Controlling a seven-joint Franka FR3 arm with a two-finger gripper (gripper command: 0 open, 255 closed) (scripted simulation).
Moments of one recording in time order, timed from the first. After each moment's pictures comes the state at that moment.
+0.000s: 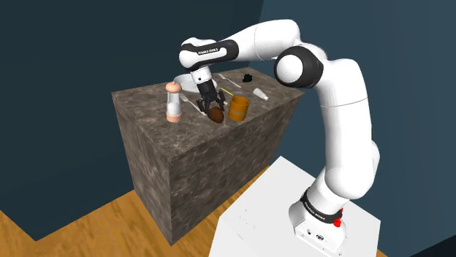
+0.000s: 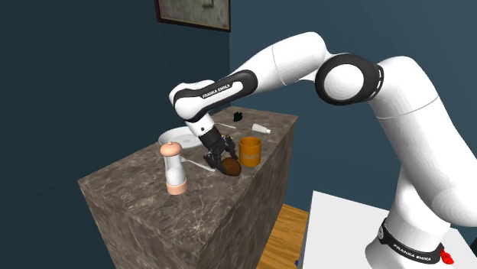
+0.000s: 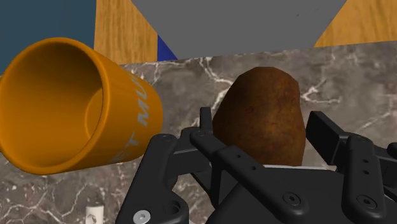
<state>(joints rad) -0.02 0.63 0.05 -1.35 -0.13 1.39 0.21</state>
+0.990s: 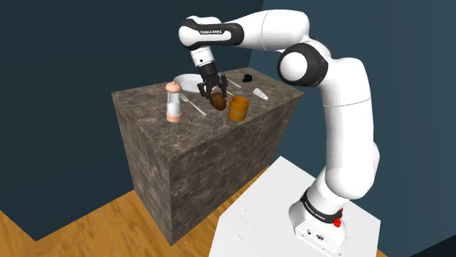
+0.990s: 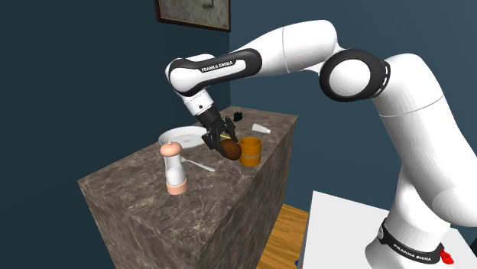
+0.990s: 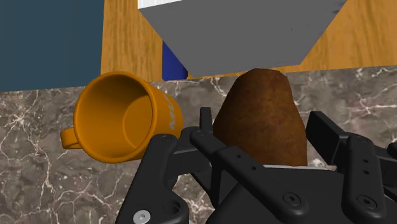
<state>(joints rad) -0.02 0.59 0.05 -1.21 -0.13 1.21 0.19</state>
